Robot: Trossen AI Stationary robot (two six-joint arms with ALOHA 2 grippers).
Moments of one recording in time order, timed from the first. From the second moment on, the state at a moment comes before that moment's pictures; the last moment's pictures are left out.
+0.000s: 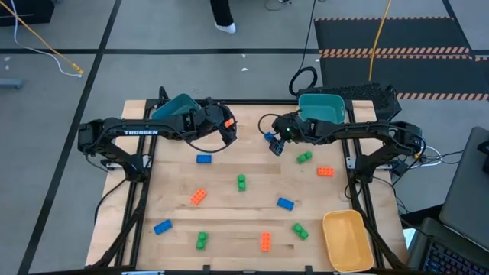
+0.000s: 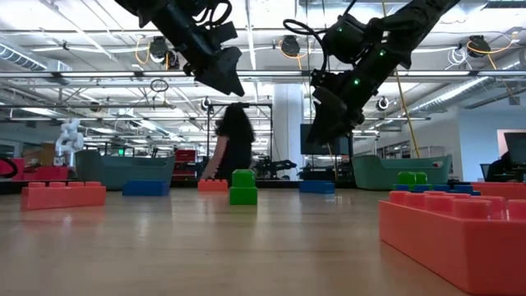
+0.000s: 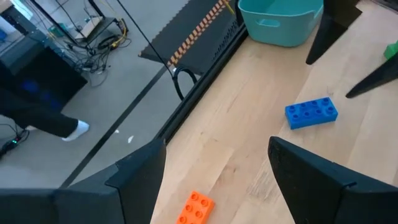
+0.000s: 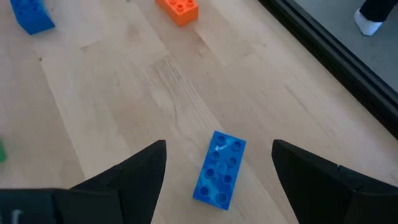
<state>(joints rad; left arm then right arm) 0.26 1.47 1.08 -0.21 -0.45 0.05 -0.33 1.47 0.82 -0.15 0.18 0.14</state>
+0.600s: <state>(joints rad) 0.27 1.47 1.08 -0.19 -0.44 0.04 -0.33 1.47 0.86 -0.18 0.18 0.17</state>
